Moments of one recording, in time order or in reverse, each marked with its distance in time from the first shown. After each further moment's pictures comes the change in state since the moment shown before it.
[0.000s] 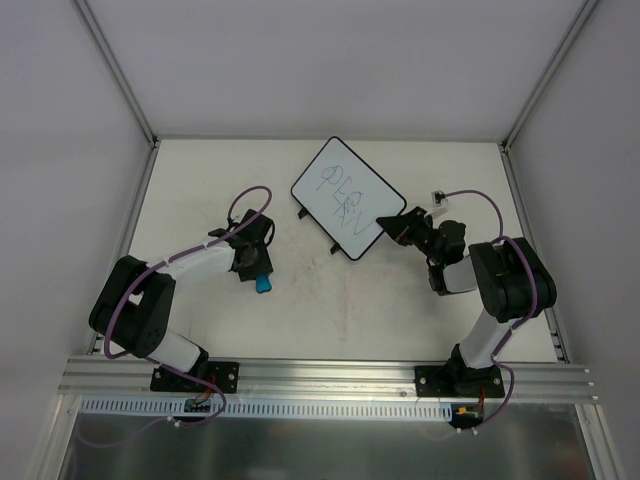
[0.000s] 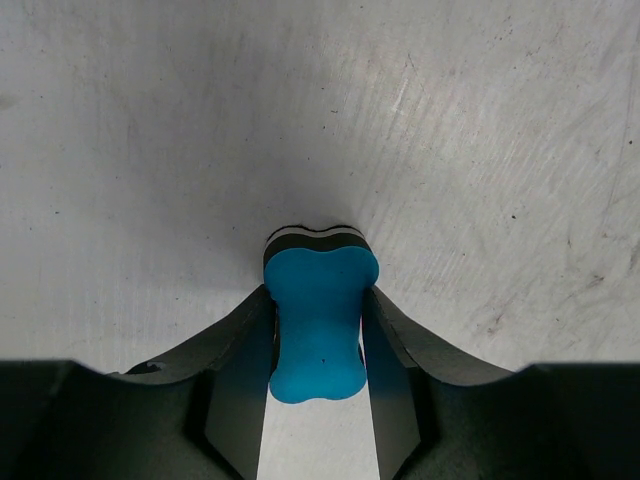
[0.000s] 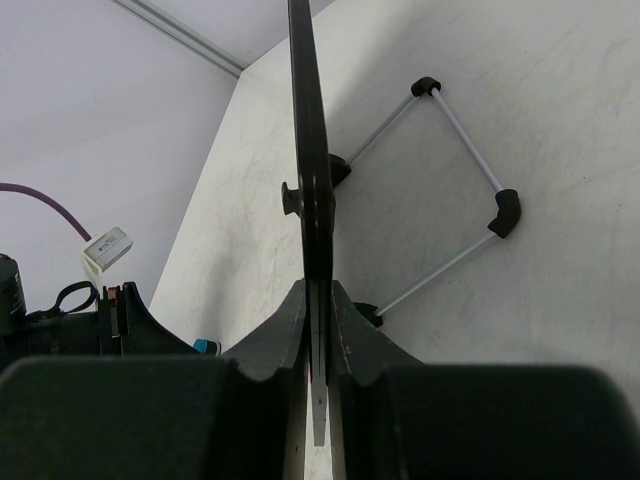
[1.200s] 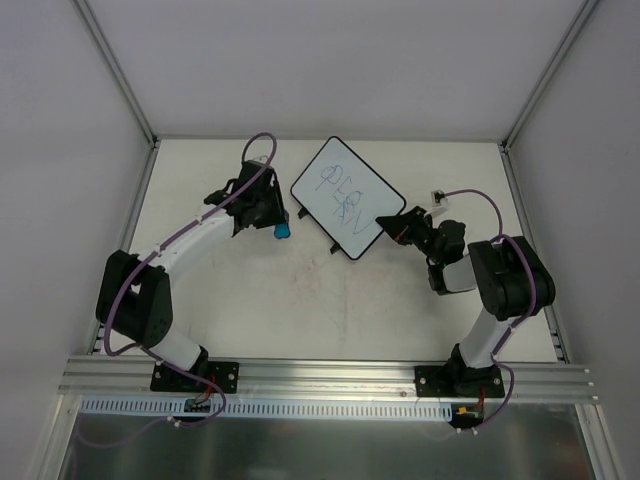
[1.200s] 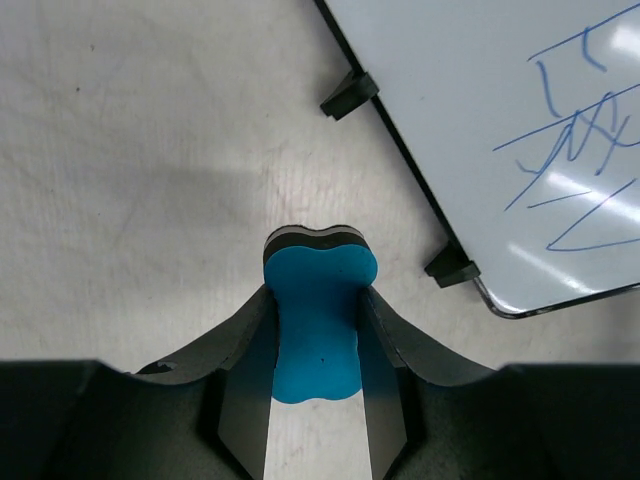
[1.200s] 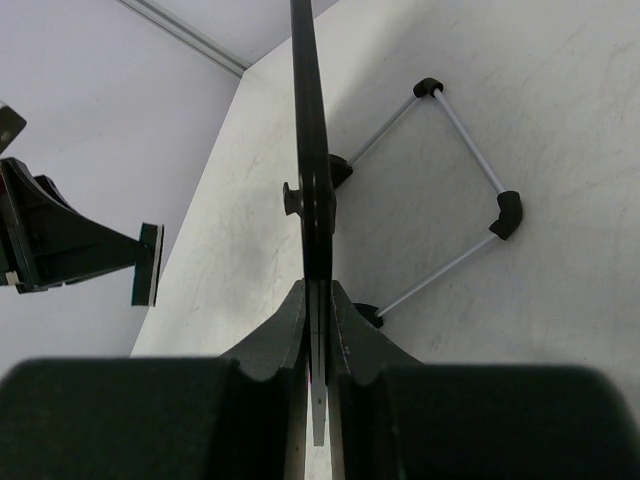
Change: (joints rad) left arm 0.026 0.043 0.349 0.034 0.103 0.171; right arm 0.000 0.013 0.006 0.013 -0.007 0.000
